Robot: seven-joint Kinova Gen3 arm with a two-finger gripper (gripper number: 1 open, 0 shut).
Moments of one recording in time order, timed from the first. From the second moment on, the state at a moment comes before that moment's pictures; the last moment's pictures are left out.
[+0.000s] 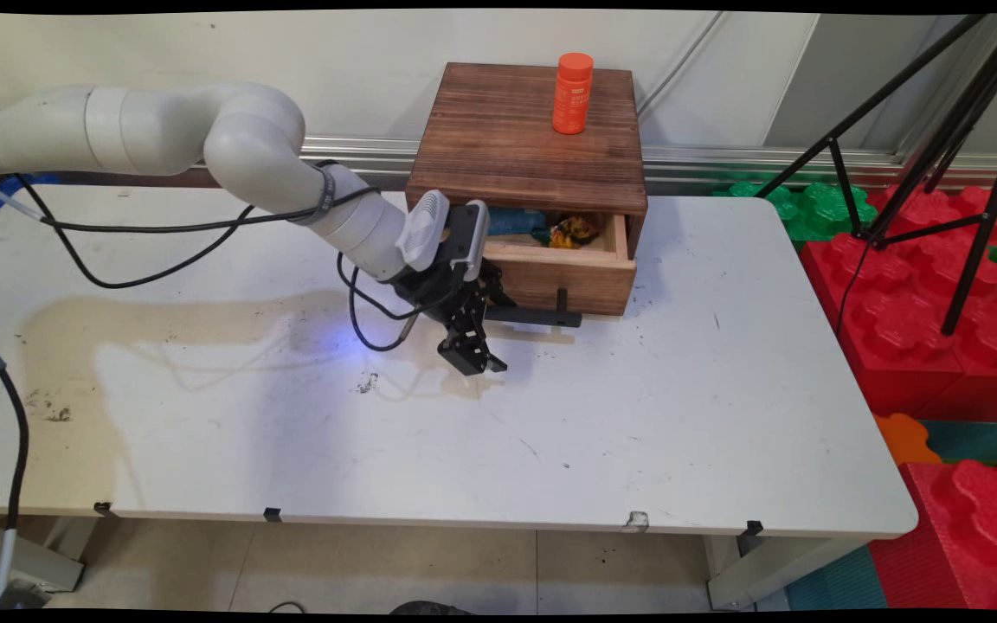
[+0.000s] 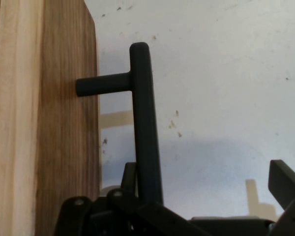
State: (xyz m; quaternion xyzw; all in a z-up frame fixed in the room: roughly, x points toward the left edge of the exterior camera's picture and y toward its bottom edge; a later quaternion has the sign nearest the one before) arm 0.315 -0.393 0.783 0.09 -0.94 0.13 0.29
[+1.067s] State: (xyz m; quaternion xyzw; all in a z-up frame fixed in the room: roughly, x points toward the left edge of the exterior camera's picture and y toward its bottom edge) arm 0.300 -0.350 0.781 0.08 -0.94 0.12 0.30
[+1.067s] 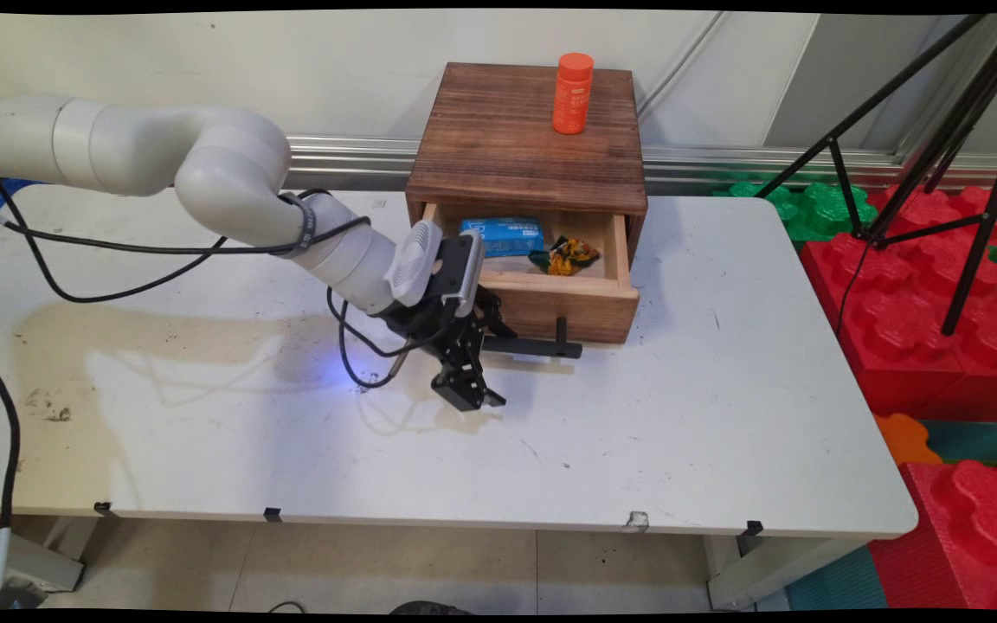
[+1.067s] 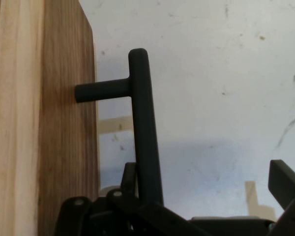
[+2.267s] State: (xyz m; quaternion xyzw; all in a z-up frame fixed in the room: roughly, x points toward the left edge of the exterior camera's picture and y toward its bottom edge) arm 0.285 -0.301 0.780 0.08 -0.94 0.09 0.31
